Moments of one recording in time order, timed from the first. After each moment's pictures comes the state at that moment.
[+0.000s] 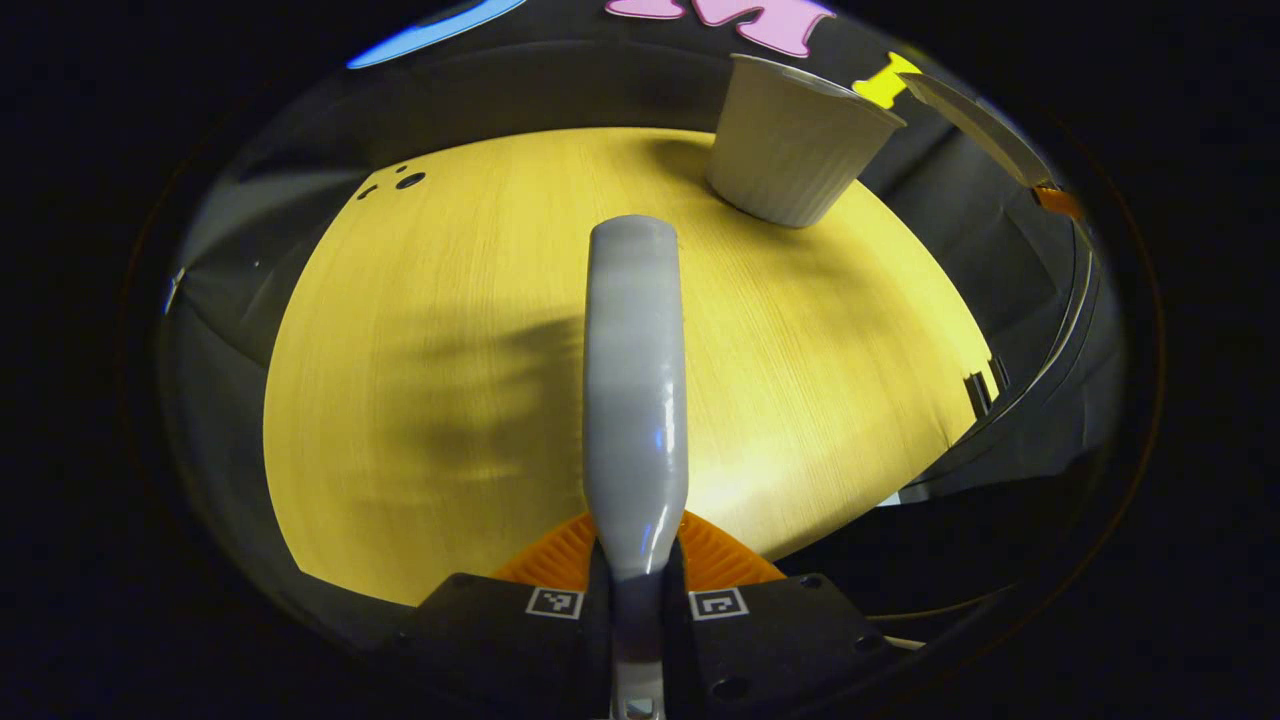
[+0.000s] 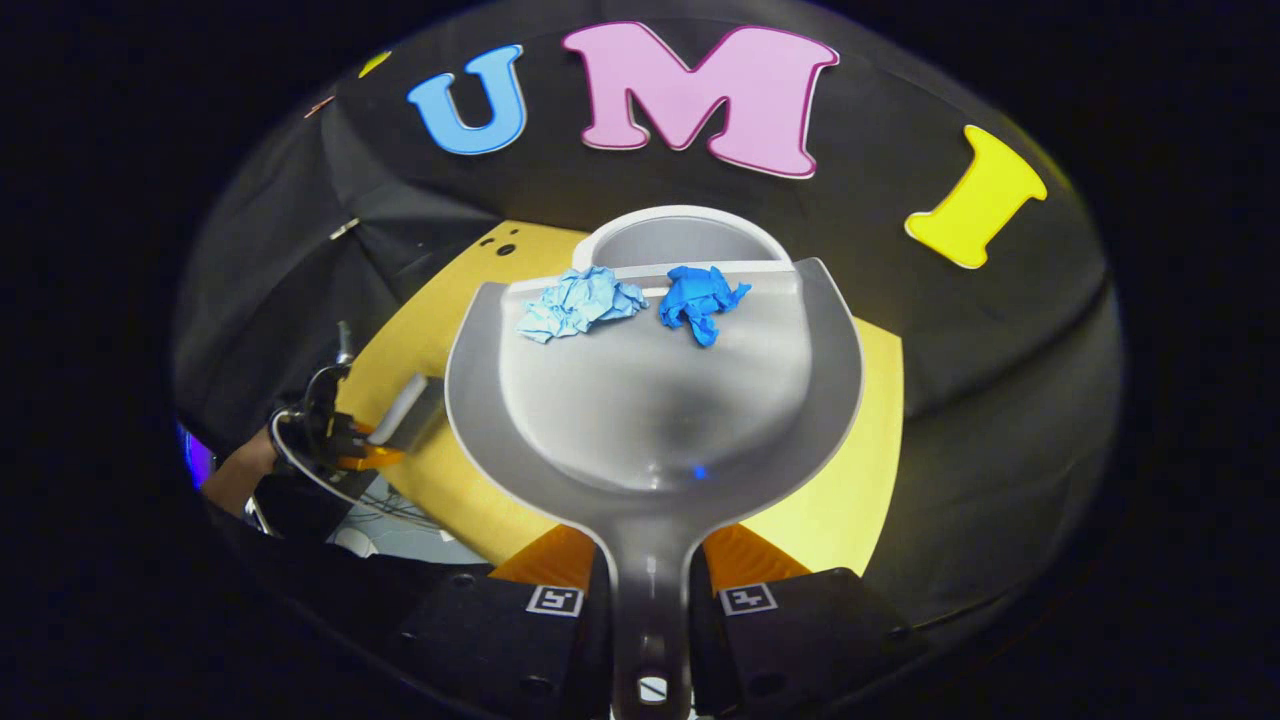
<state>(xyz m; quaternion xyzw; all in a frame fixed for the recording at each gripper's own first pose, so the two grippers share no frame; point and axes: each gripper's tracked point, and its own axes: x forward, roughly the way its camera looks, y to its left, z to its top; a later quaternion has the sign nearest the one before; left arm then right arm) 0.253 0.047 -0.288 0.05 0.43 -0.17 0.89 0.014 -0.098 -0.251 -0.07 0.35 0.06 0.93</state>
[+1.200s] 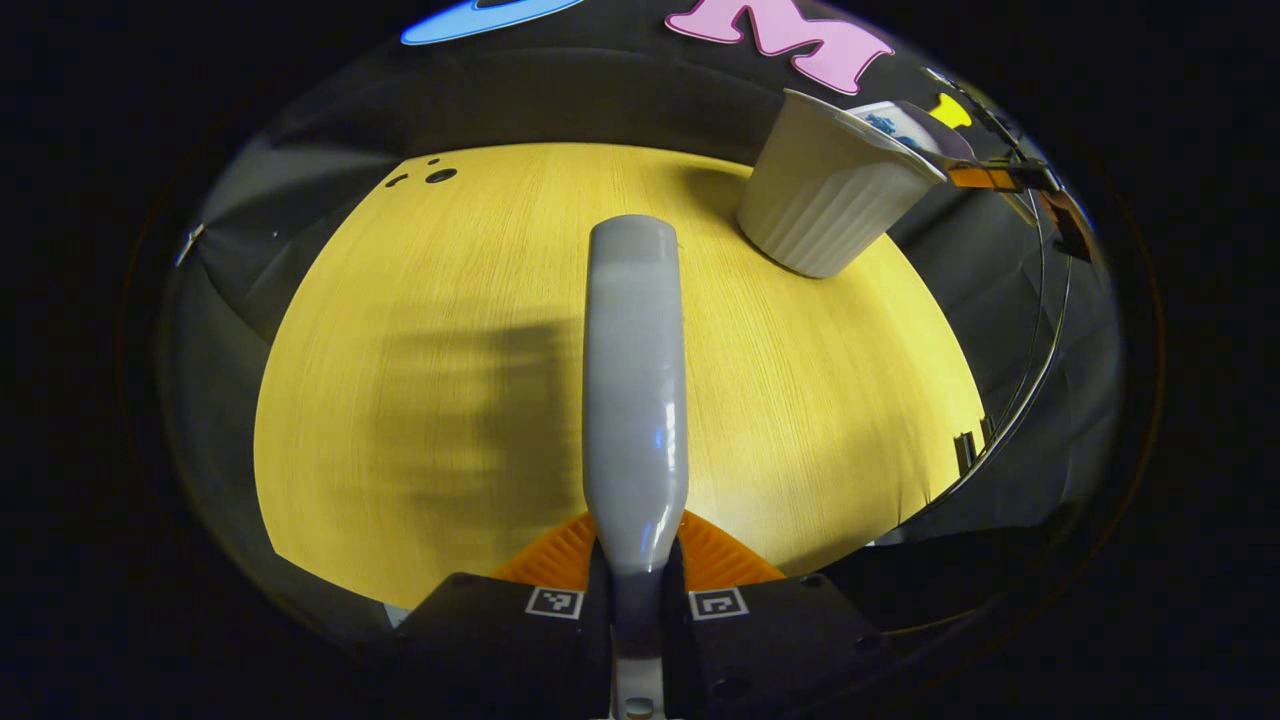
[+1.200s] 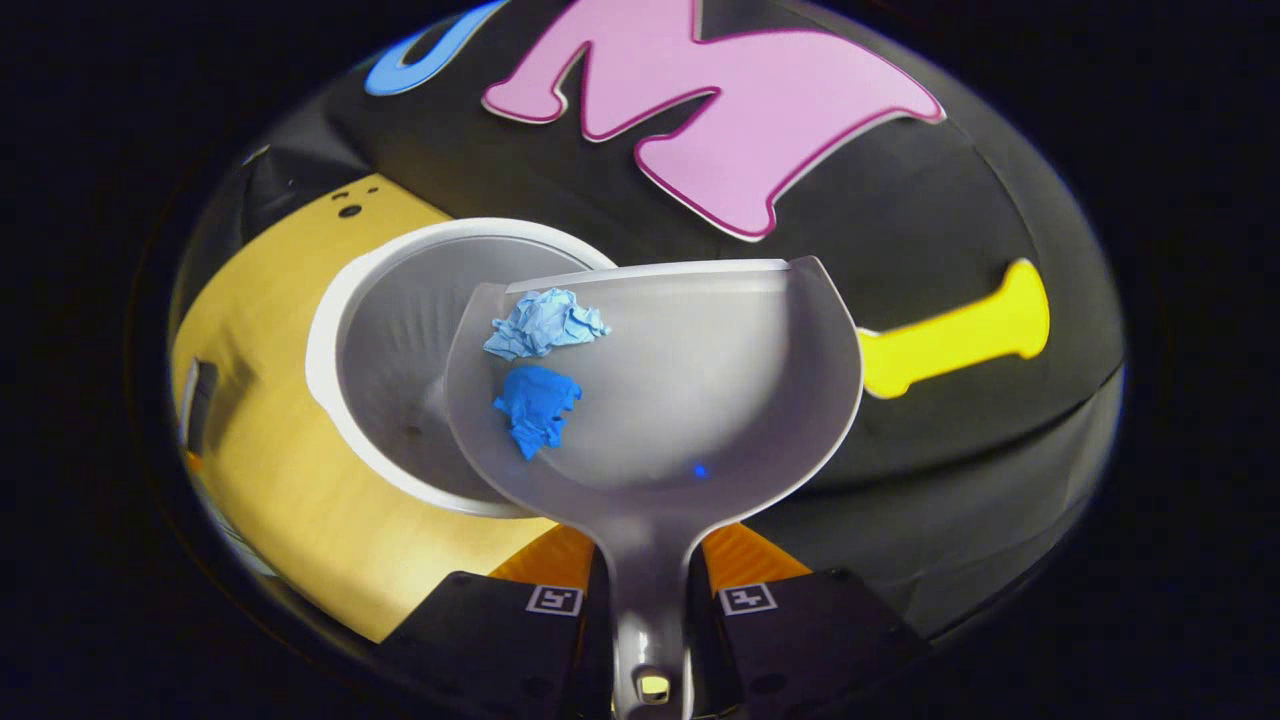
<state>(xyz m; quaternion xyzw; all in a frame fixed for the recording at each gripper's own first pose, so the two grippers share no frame) 0.257 0.054 -0.270 0.00 0.41 -0.16 0.90 0.163 -0.172 -0.232 -0.31 0.31 -0.11 0.89</state>
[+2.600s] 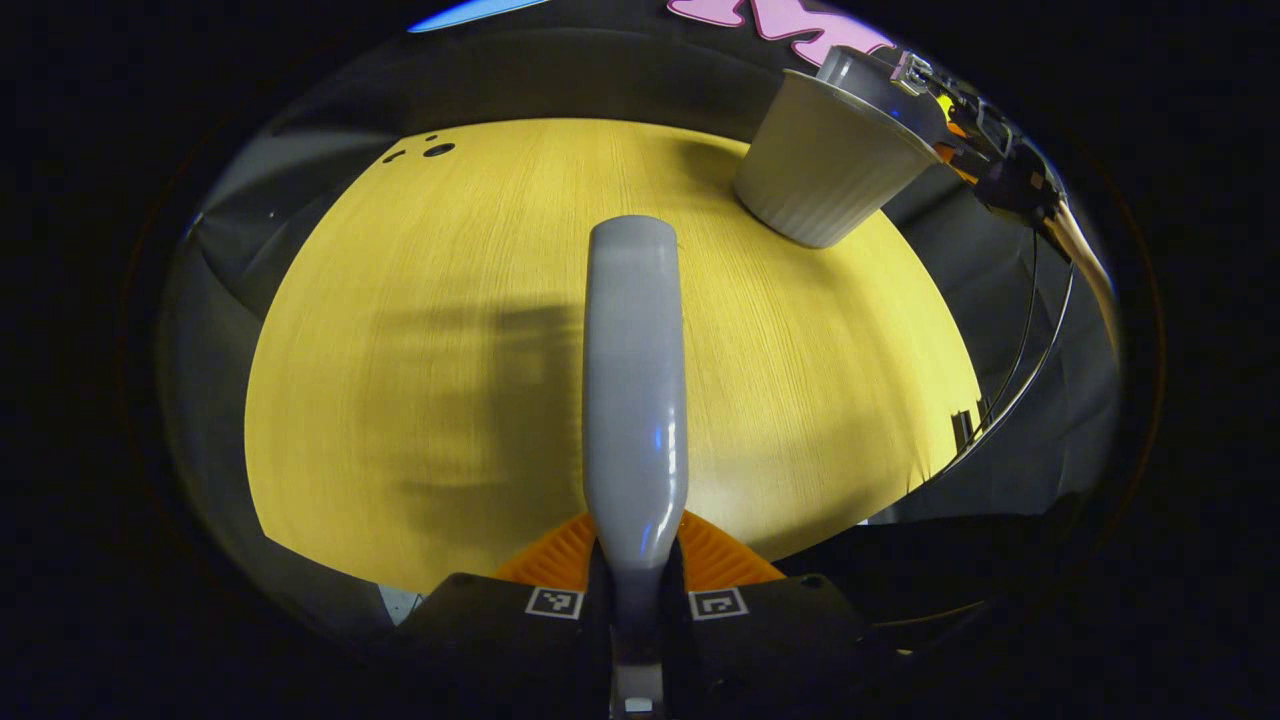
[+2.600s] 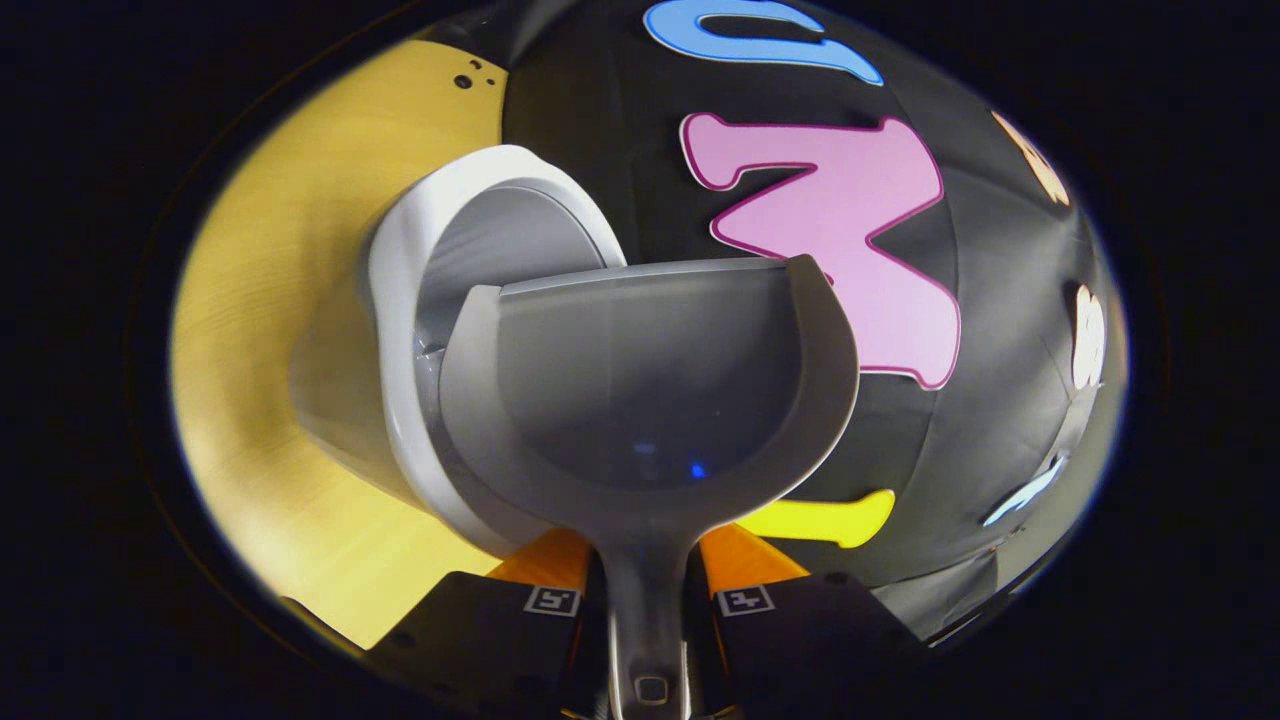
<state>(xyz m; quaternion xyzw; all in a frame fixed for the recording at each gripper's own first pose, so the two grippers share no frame) 0.246 0.057 -0.260 0.00 0.44 -0.16 0.88 0.139 -0.160 -0.199 -0.58 0.18 -0.17 0.77</state>
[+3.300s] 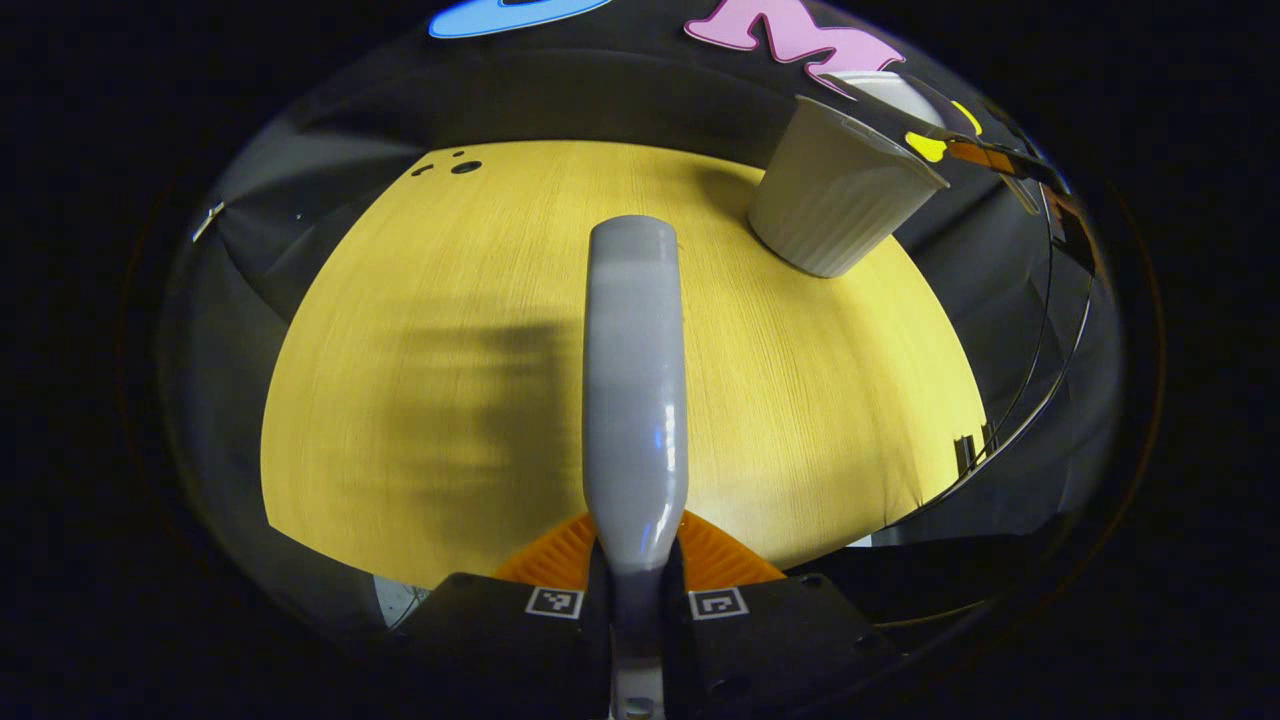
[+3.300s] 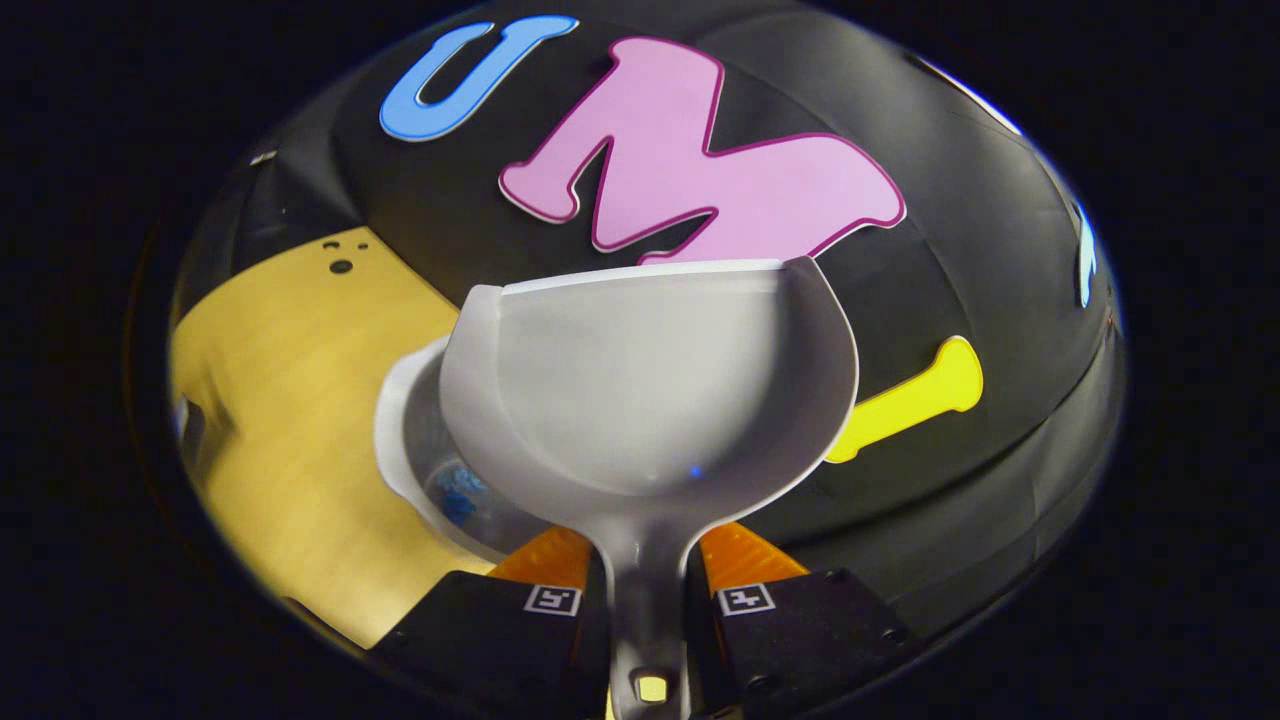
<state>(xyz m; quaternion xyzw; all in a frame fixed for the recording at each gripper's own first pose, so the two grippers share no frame) 0.255 0.053 -0.251 -0.01 0.40 -0.13 0.91 0.116 -0.123 -0.152 -0.27 0.18 -0.11 0.94</state>
